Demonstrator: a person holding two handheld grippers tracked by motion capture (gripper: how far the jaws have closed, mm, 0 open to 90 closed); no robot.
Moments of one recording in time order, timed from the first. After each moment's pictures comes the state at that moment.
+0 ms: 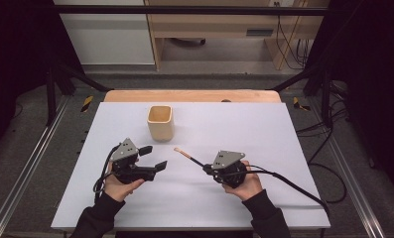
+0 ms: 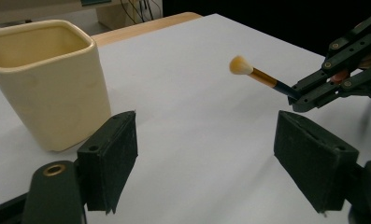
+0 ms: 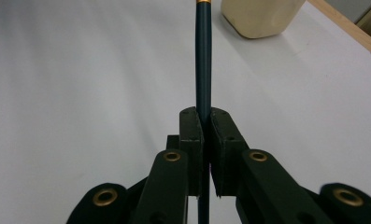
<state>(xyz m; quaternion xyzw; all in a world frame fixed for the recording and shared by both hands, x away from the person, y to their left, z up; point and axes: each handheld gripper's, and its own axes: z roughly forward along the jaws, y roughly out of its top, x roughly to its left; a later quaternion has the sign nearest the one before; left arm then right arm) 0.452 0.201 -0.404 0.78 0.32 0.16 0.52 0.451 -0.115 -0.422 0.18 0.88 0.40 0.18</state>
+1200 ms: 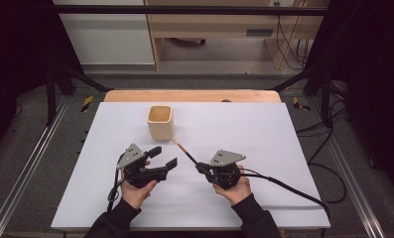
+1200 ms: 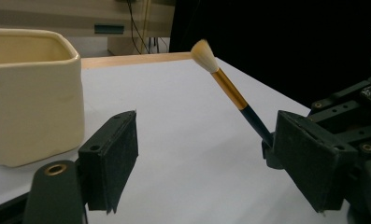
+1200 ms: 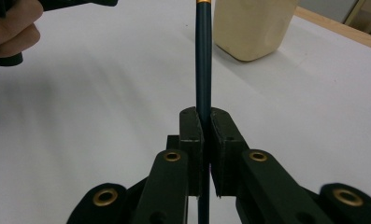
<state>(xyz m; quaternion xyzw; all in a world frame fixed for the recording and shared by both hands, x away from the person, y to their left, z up) 0.443 0.174 -0.420 0.69 0.37 0.16 0.60 0.448 -0.100 -0.431 0.26 0.83 0.47 0.16</state>
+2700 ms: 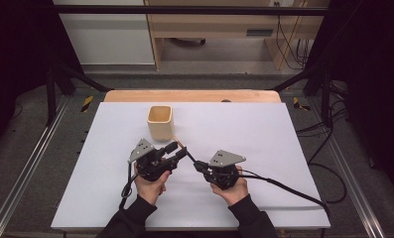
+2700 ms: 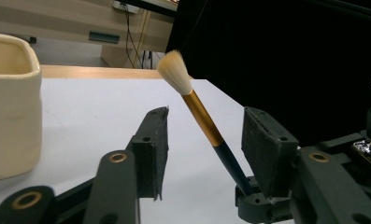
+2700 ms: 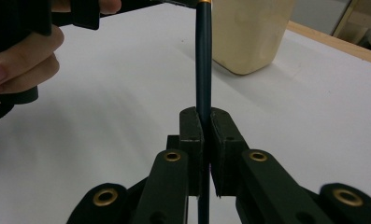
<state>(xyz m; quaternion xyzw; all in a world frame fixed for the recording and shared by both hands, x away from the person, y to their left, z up) 0.455 0.142 -0.416 0.65 0.40 0.13 0.63 0.446 -0.096 -0.432 0.27 0.81 0.50 0.17</state>
